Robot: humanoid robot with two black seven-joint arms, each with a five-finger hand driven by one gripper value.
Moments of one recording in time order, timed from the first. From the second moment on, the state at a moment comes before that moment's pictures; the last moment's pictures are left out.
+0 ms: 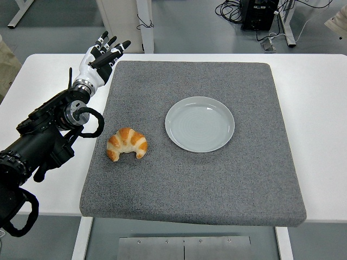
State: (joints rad) left arm -0.98 0.08 -0.66 -0.41 0.04 -0.10 -0.28; right arm -0.15 0.00 0.02 0.08 -0.10 0.03 0.41
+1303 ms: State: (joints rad) left arm -0.98 0.13 -0.61 -0.50 0.06 -0.11 -0.30; right arm -0.15 0.00 0.02 0.08 -0.10 0.03 0.41
